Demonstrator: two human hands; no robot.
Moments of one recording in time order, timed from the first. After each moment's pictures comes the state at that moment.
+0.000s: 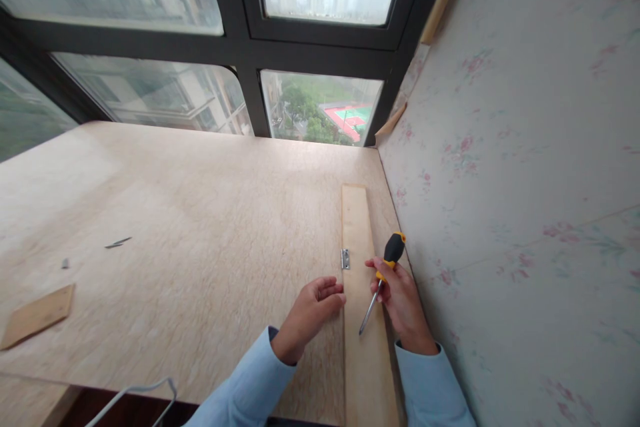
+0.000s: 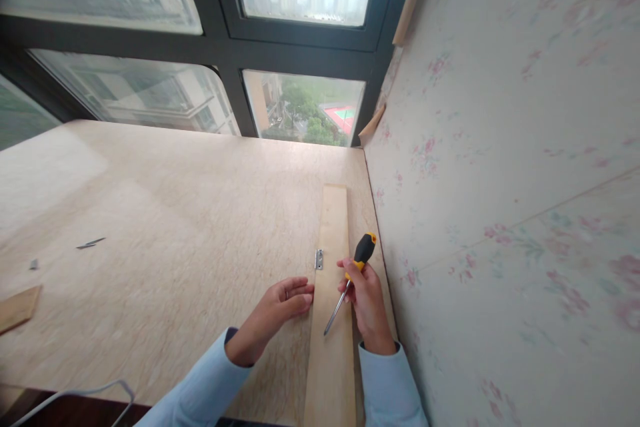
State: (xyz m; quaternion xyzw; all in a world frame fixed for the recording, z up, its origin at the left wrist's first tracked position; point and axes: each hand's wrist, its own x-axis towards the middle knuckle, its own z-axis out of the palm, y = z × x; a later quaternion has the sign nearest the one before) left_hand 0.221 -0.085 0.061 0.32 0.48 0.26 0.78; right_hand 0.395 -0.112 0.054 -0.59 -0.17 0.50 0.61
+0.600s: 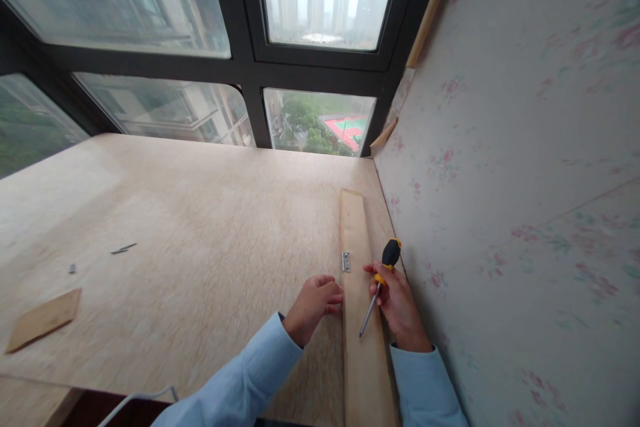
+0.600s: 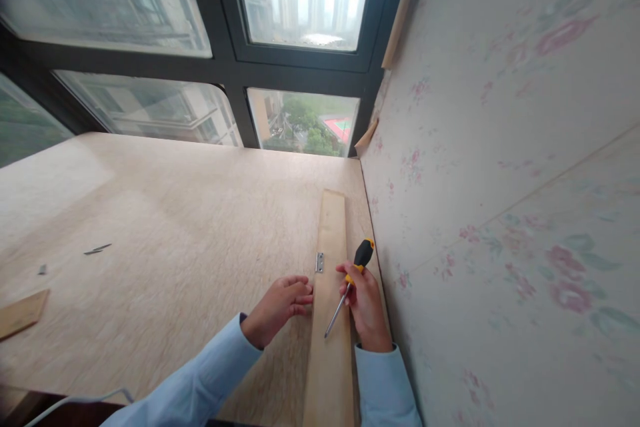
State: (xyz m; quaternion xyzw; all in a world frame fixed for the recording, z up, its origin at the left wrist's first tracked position) left_hand 0.240 -0.073 0.072 0.30 0.49 0.24 0.78; right_hand 0.403 -0.110 0.048 -0.55 -0.13 0.51 0.64
